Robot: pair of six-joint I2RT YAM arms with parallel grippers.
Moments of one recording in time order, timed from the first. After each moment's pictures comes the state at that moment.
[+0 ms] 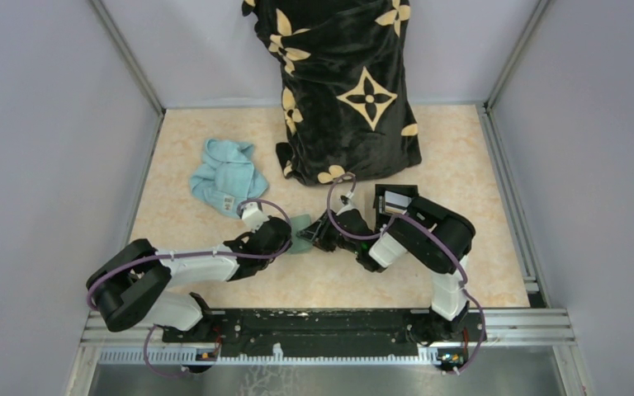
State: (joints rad) left arm -0.89 1.39 0.45 0.12 -0.54 -1.19; right arm 0.86 1.90 0.54 0.92 -0.08 1.26
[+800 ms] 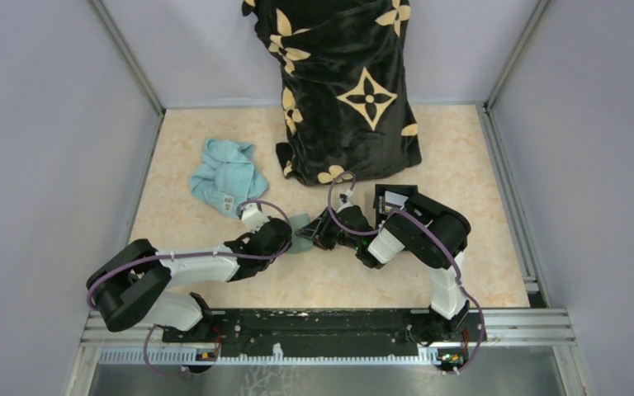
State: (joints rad) left arm -0.90 1.38 0.45 0.11 -0.55 -1.20; right arm 0.82 1.94 0.57 0.95 -0.16 1.29
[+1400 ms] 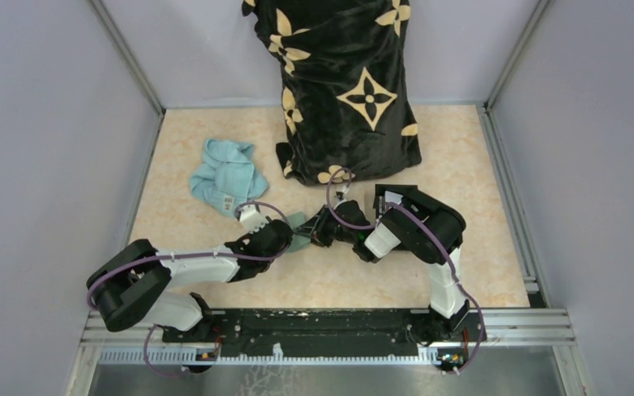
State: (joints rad) left arm -0.91 1.38 0.44 0.09 -0.62 -1.22; right arm 0.79 1.99 0.65 0.92 -0.24 1.34
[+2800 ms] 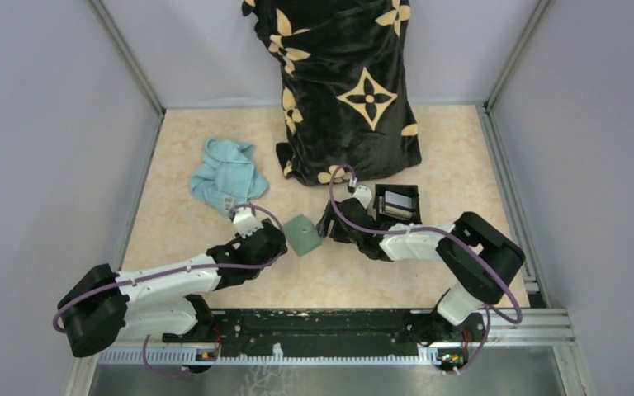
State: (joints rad) left arm -0.97 1.13 0.46 -0.18 -0.65 -1.16; right arm 0.85 1.60 0.66 0.27 0.21 0.91
